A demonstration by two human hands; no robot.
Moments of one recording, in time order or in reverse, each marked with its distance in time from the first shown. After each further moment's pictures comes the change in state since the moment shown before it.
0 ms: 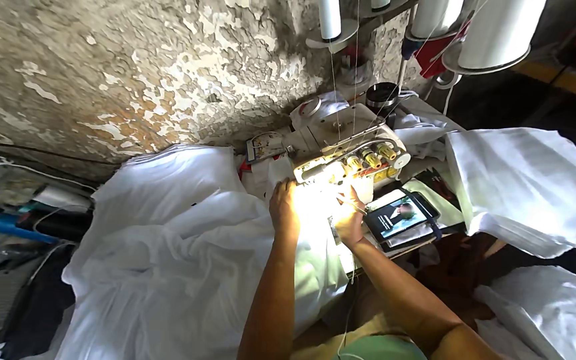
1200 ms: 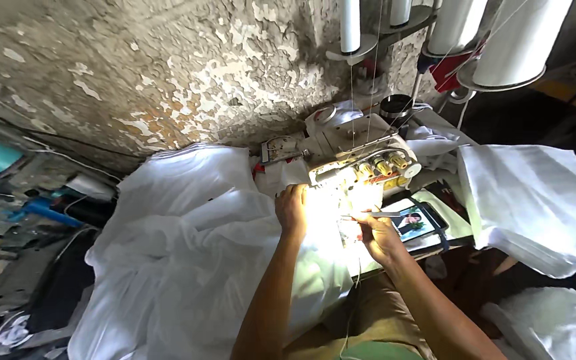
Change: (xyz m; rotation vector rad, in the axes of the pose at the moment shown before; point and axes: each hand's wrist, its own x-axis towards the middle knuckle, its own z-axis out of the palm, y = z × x) left_hand -0.001 0.000 -0.014 -0.135 0.073 -0.046; right_hand 0.004 -0.034 -0.052 0.609 -0.072 0.809
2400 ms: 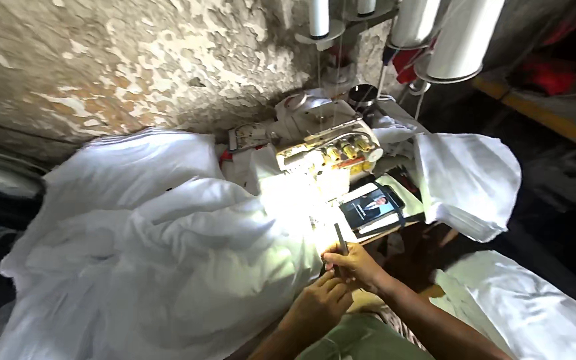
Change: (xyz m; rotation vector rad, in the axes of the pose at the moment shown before) left_hand -0.195 0.034 -0.011 -0.276 -0.332 0.935; right_hand -0.069 0.025 -0.069 -0.545 -0.322 0.213
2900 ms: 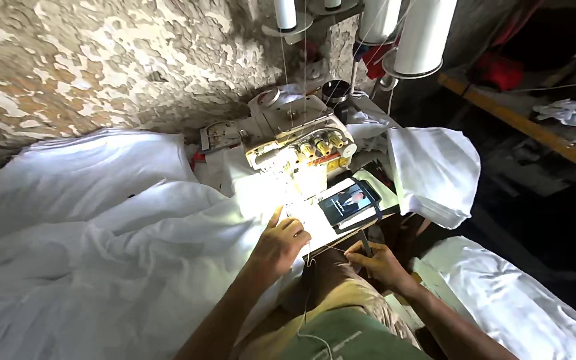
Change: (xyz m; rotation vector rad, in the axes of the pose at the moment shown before) left_hand 0.051 -0.078 -0.049 0.103 -0.032 -0.139; right_hand -0.059 0.002 -0.056 -0.287 0.250 -0.187
